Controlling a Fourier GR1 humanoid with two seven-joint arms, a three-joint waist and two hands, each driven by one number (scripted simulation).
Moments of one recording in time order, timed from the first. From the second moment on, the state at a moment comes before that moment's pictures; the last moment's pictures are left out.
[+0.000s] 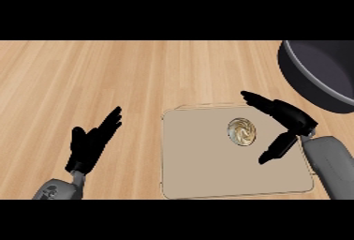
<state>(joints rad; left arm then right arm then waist) -0.11 0.32 -0.30 -1.36 0.24 0.04 0.10 -0.40 -0.41 0.15 -1.08 0.02 0.56 -0.12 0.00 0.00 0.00</state>
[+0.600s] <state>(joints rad) -0.11 0.28 -0.24 -1.34 0.18 -0.02 0.09 -0.44 -0.31 0.12 -0.89 0.11 0.54 -0.28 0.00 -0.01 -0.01</state>
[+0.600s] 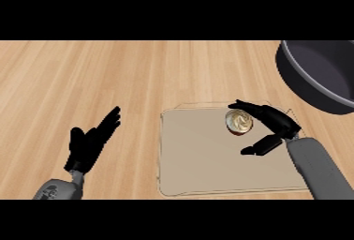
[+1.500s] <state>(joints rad) -0.11 0.26 -0.21 -1.36 0.16 -0.02 0.14 -0.39 -0.29 0.02 -0.77 0.15 0.37 -0.62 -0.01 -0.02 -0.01</state>
